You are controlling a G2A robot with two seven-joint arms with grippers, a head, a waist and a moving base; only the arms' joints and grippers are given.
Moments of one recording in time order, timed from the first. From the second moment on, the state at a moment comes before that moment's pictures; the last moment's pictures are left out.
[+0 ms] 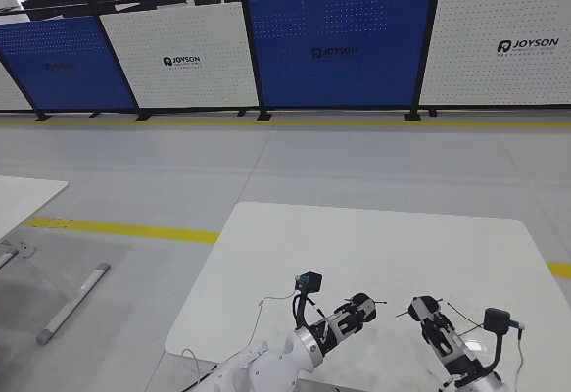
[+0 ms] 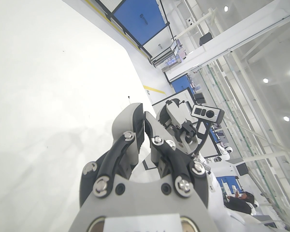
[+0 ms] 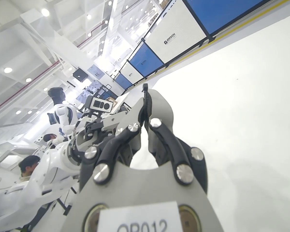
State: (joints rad) left arm 1.48 -1.19 -0.89 -1.82 0.19 0.01 -0.10; right arm -1.76 -1.10 1.31 -1.86 -0.37 -0.34 0.07
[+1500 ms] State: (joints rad) left arm 1.48 -1.19 -0.89 -1.82 0.19 0.01 -0.10; right arm -1.72 -1.15 1.20 -1.81 -0.48 -0.22 -0.19
